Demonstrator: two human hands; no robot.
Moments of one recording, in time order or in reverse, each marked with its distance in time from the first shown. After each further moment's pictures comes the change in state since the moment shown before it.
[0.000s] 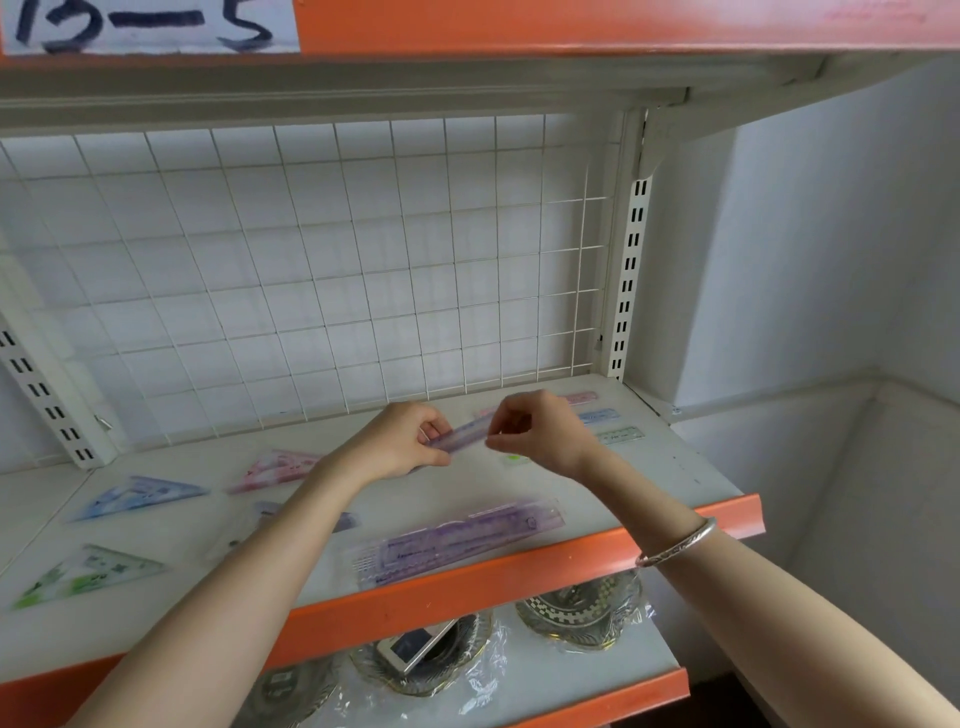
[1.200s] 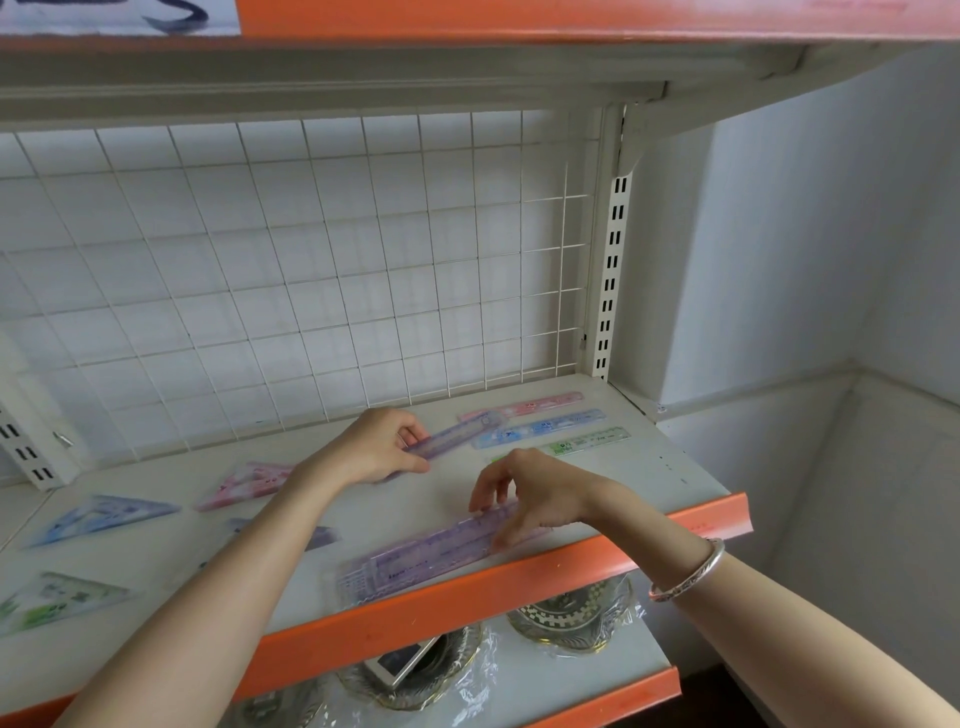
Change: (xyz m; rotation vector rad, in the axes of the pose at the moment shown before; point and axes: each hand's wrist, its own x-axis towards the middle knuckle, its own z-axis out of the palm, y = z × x) left_hand 0.017 -0.013 0.001 0.012 -0.045 -0.024; right_hand -0.024 0.010 0.002 -0.219 -0.473 -0.023
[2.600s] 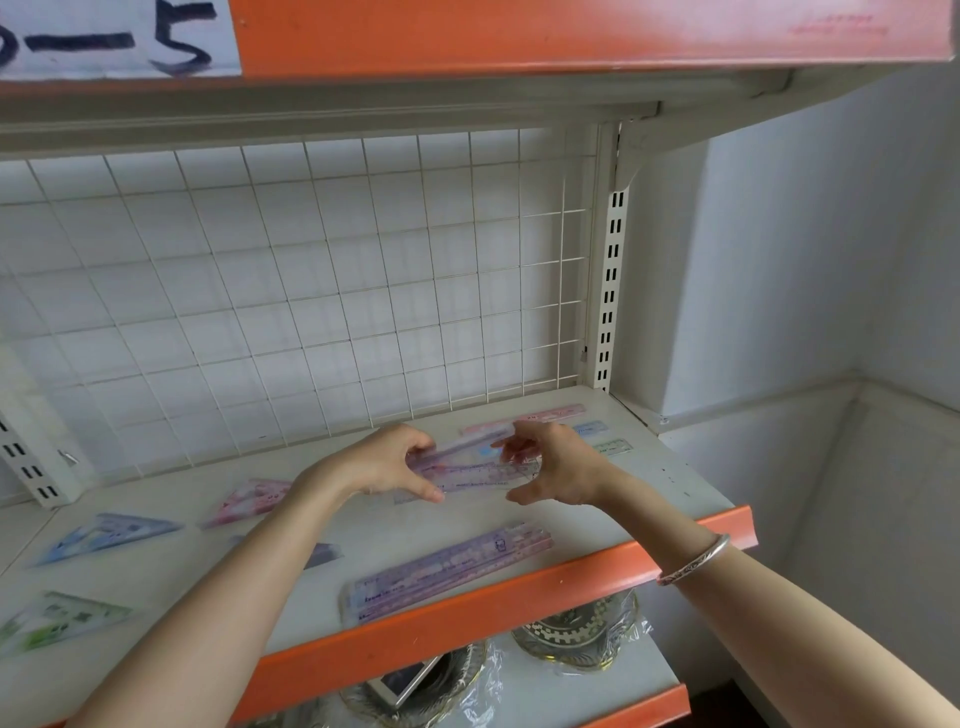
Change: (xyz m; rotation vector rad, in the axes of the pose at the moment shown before) left_hand 0.007 0.000 -0.002 0.011 -0.200 0.099; right_hand 0.016 0.039 -0.016 0.163 0.333 0.023
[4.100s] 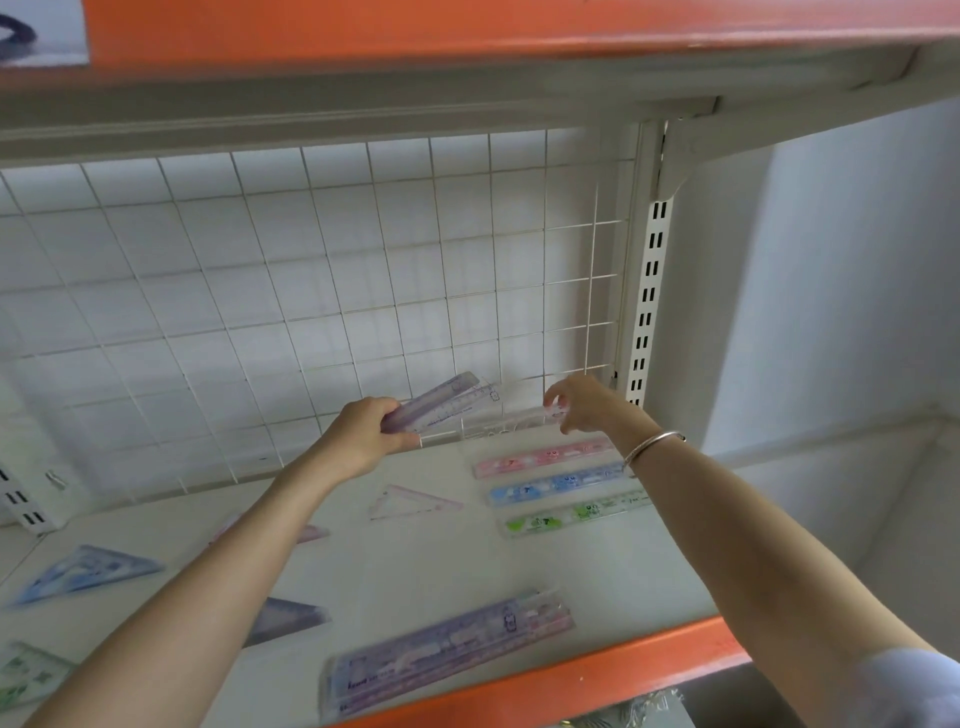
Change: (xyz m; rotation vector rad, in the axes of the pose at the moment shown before) left_hand 0.041 -0.019 -0.045 -0.023 0.421 -0.176; right_hand 0.139 0.064 -0.064 -0.475 -0.058 0.239
